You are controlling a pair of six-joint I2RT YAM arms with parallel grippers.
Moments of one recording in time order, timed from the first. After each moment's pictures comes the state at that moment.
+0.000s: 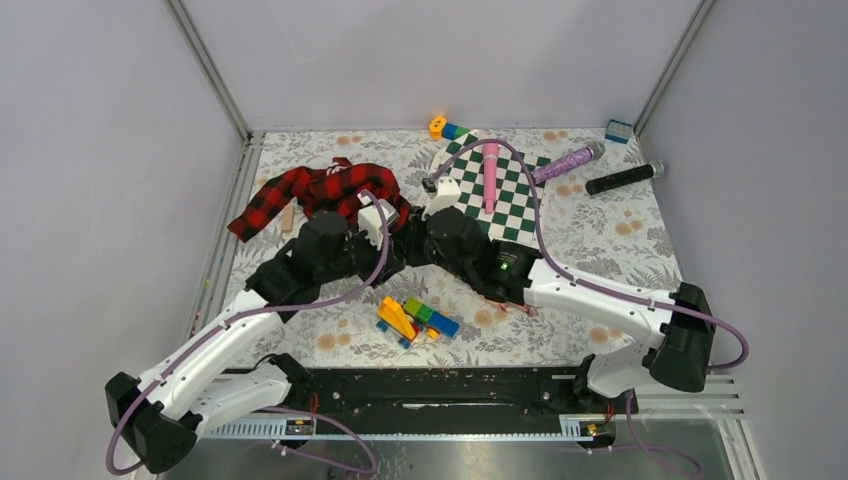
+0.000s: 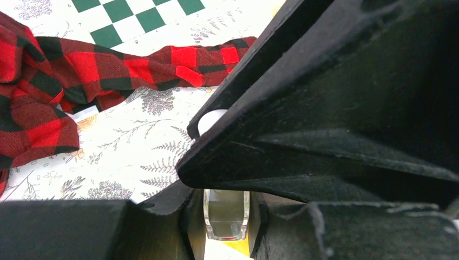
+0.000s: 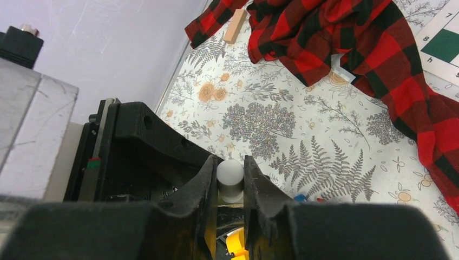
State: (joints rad) left arm -0.67 0.93 0.87 -0.43 0.24 -0.07; right arm 1.10 1.43 1.22 -0.16 0.28 0.73
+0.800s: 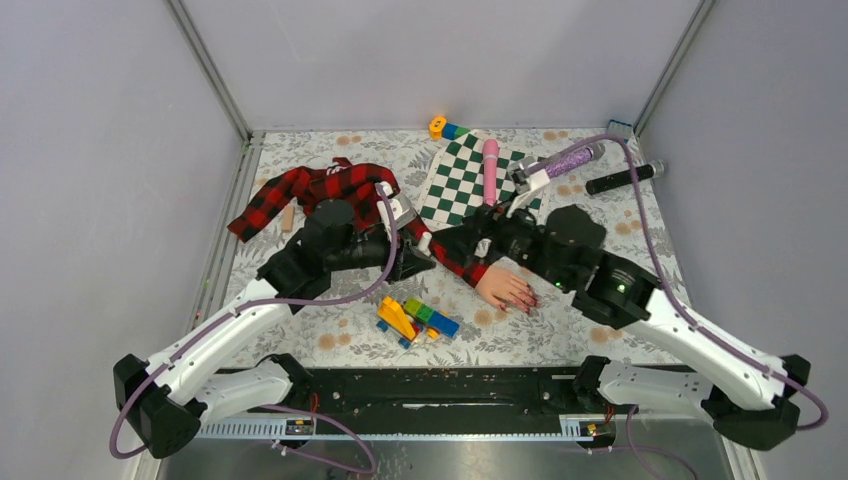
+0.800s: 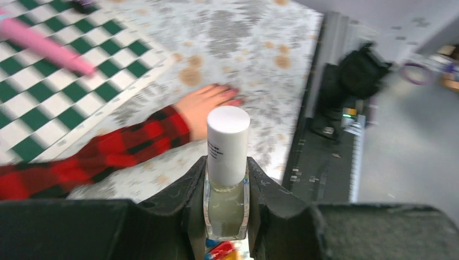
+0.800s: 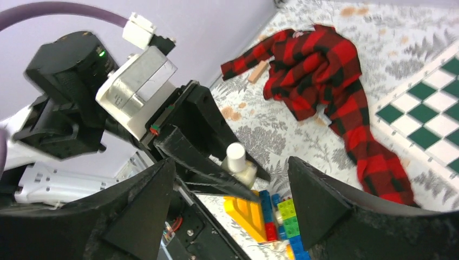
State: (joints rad) left arm -0.72 1.00 0.91 -0.22 0.48 -0.05; right arm 1.03 1.01 1.16 -0.29 0.19 0.54
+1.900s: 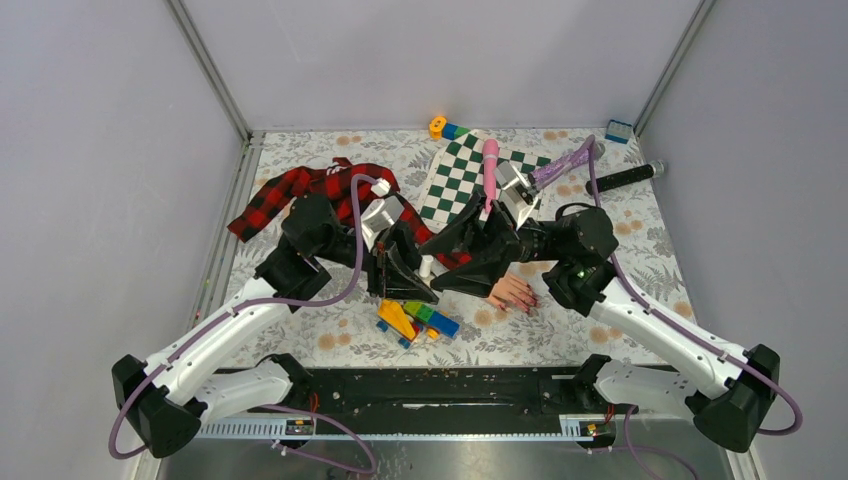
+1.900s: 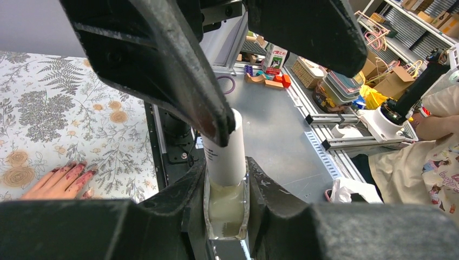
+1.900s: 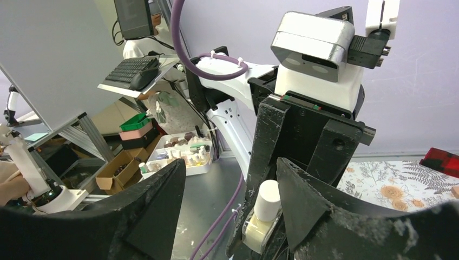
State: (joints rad) left arm -0.72 1.02 0.95 0.18 1.20 -0.43; right arm 0.81 1.05 0.95 0.63 -0.88 0.69
